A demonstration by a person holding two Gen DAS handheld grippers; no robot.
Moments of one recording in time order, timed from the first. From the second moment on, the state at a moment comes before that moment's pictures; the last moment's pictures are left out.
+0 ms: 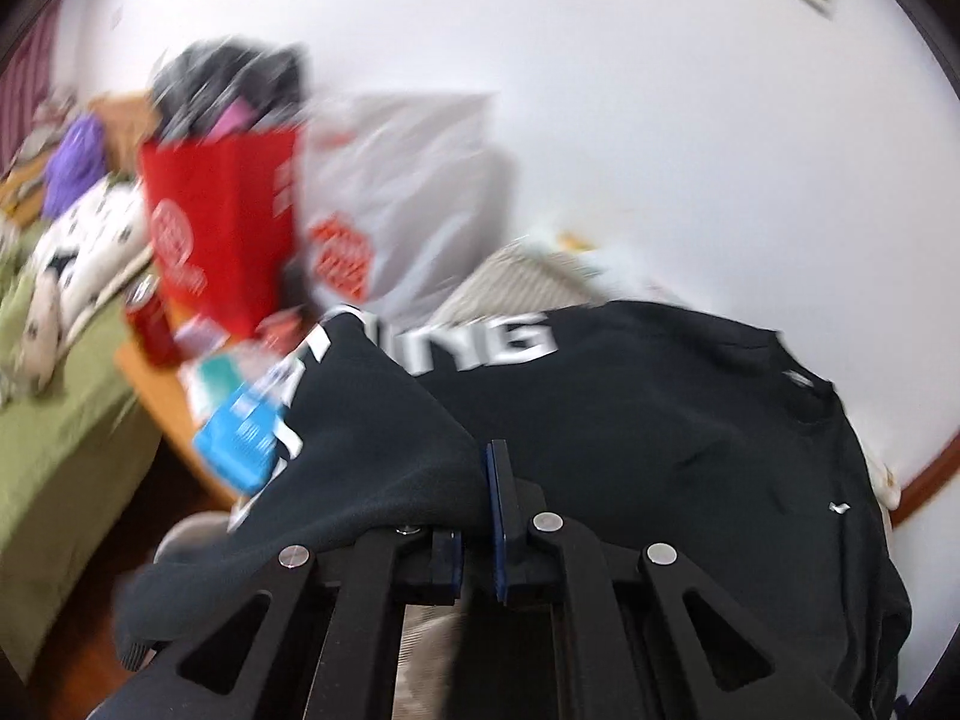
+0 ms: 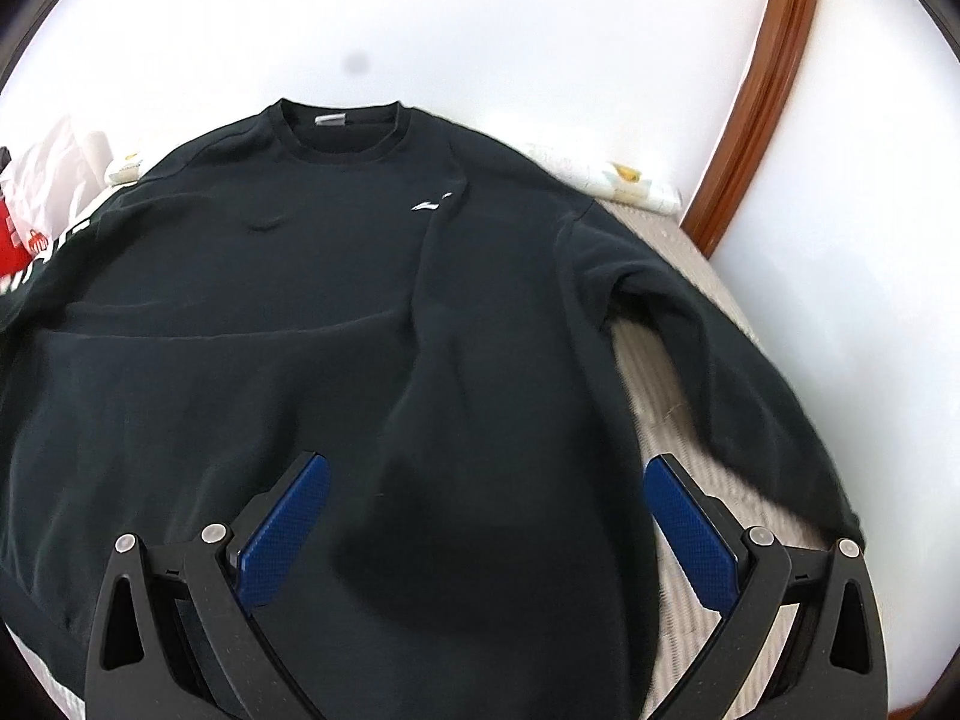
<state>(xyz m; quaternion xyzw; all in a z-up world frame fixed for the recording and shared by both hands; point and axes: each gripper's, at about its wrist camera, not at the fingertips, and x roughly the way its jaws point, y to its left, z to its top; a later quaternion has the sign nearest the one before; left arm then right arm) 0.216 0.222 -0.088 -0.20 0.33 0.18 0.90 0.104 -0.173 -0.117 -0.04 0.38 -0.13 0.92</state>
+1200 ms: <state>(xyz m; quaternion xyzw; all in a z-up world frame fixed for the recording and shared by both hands) 0.145 0.180 -0.155 -0.09 0.42 0.10 0.90 0.125 -0.078 -0.086 -0.13 0.30 0.01 0.94</state>
